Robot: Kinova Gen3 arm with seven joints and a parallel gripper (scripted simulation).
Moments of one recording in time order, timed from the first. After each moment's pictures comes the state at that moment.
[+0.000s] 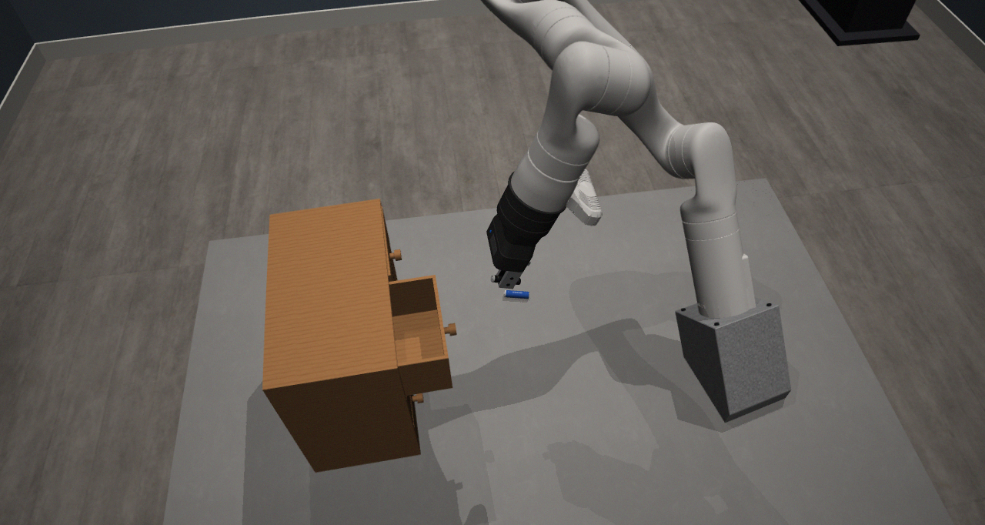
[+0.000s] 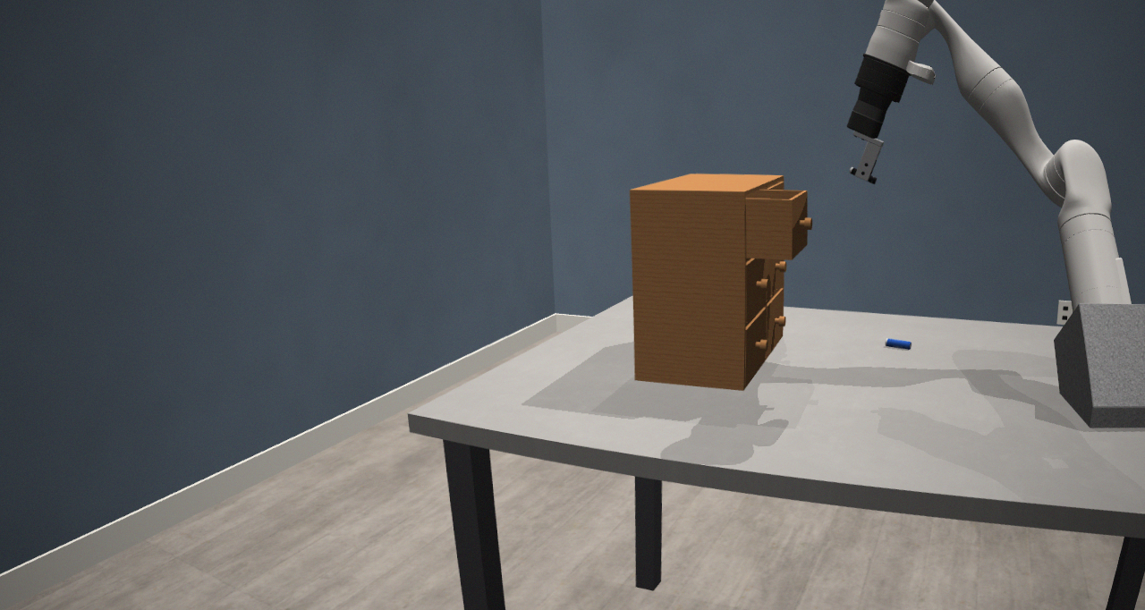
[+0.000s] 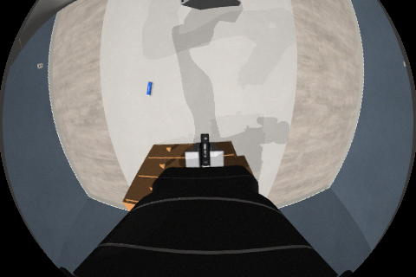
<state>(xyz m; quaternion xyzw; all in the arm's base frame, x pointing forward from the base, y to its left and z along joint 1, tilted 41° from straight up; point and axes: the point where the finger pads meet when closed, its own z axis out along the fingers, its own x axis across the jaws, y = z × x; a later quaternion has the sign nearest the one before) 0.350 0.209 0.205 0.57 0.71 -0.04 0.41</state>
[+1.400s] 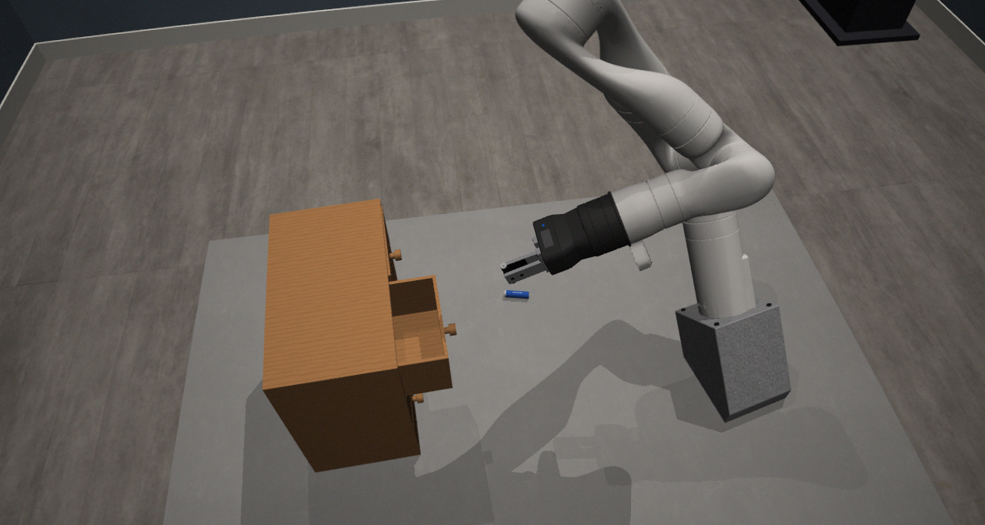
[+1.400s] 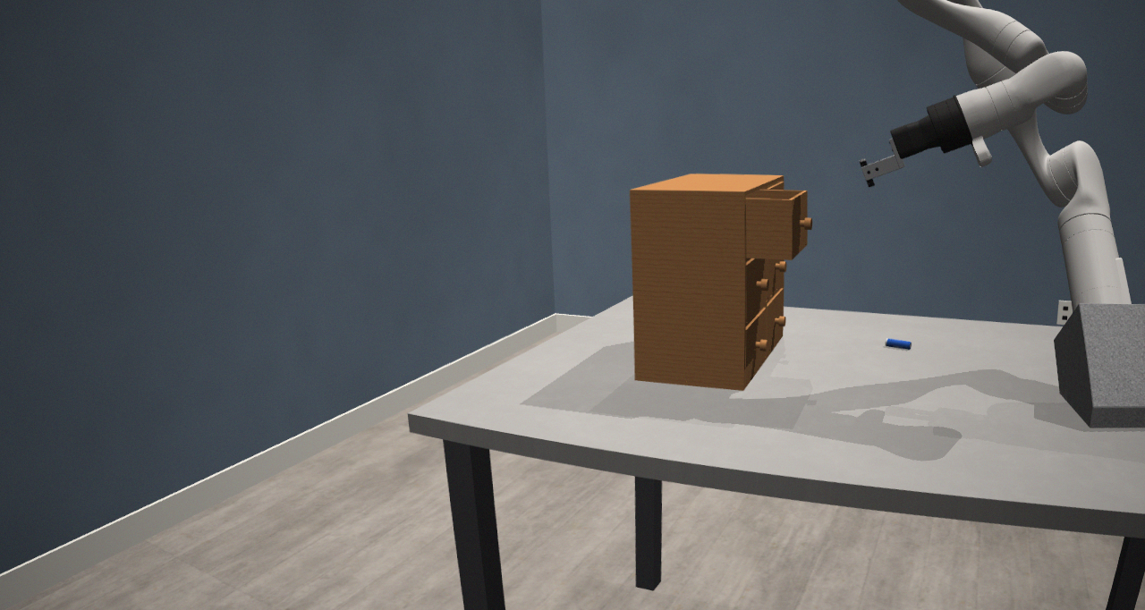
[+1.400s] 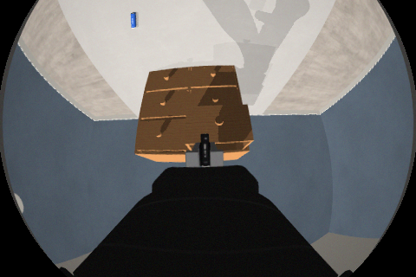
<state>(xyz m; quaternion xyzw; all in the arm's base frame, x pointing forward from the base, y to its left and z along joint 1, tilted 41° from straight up) 0.338 0.198 0.206 0.36 0.67 0.25 0.60</state>
